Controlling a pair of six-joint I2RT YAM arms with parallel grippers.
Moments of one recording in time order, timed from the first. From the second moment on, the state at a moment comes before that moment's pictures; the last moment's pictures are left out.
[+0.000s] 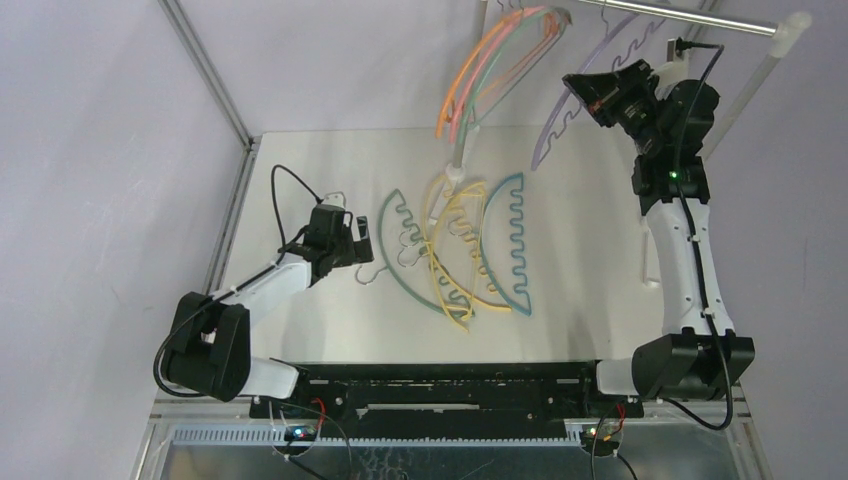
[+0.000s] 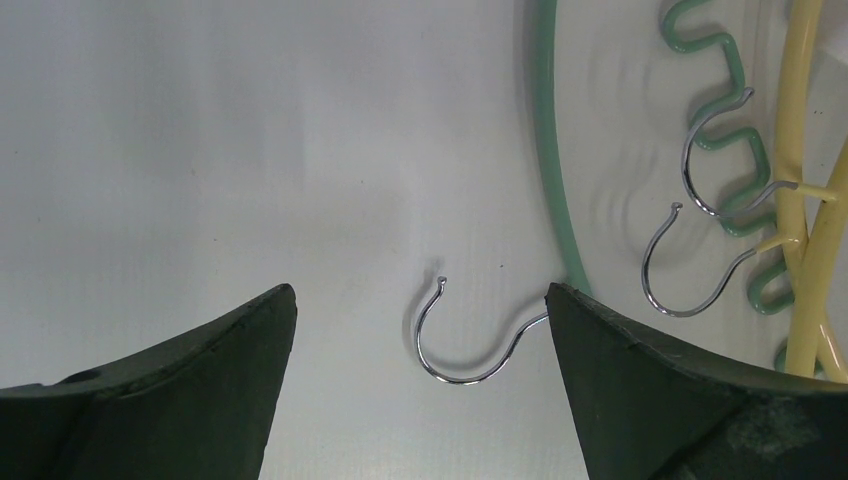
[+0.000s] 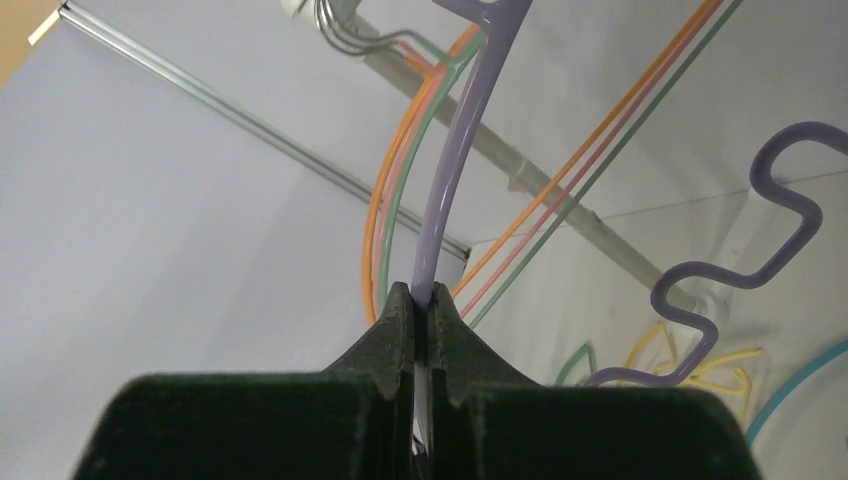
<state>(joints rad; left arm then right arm) -0.31 1.38 0.73 -0.17 -0.15 -0.37 -0.07 1.35 1.51 -0.04 -0.54 0.96</state>
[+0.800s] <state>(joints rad) -0.31 1.39 0.77 -0.20 -0.15 -0.37 -0.29 1.45 1.48 -0.01 -0.58 0.97</state>
